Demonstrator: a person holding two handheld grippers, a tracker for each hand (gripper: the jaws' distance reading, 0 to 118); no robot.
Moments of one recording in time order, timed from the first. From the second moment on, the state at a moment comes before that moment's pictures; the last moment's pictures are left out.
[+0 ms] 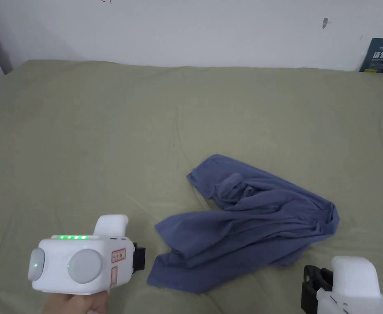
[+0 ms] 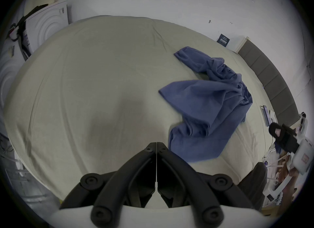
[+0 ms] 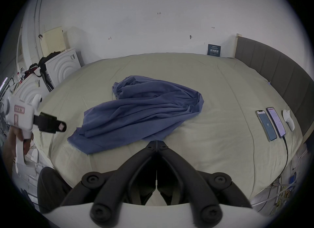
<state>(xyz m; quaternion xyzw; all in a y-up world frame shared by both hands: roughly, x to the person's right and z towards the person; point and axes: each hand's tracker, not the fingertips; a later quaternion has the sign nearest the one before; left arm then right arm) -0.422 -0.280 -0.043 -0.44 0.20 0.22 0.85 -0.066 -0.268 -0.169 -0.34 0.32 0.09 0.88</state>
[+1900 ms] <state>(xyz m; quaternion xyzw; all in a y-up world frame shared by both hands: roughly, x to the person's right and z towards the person) -0.465 -0.322 -0.116 -0.44 0.12 0.27 0.85 -0.417 -0.298 -0.445 -0.44 0.42 0.32 0.73</state>
